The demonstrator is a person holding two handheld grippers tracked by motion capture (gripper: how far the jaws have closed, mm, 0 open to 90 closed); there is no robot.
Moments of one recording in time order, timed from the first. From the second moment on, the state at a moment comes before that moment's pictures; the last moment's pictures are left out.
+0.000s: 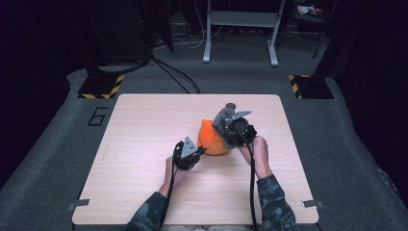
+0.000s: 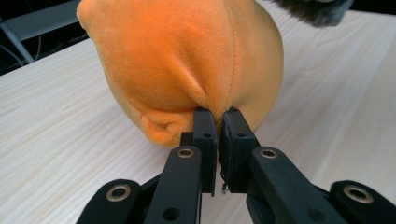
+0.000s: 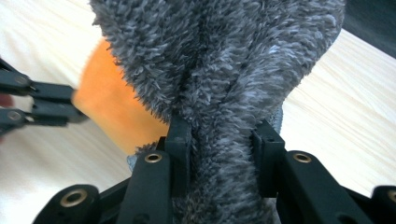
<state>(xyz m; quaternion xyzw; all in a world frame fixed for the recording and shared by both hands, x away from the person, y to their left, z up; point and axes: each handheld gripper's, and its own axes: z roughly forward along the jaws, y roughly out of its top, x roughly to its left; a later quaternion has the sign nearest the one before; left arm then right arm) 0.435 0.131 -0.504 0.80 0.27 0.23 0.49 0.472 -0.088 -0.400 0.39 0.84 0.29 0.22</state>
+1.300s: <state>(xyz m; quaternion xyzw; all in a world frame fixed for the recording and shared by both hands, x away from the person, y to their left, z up) 0.443 0.143 -0.520 0.78 0.31 0.21 0.50 0.494 -0.109 -0.459 0.46 0.85 0.20 0.16</state>
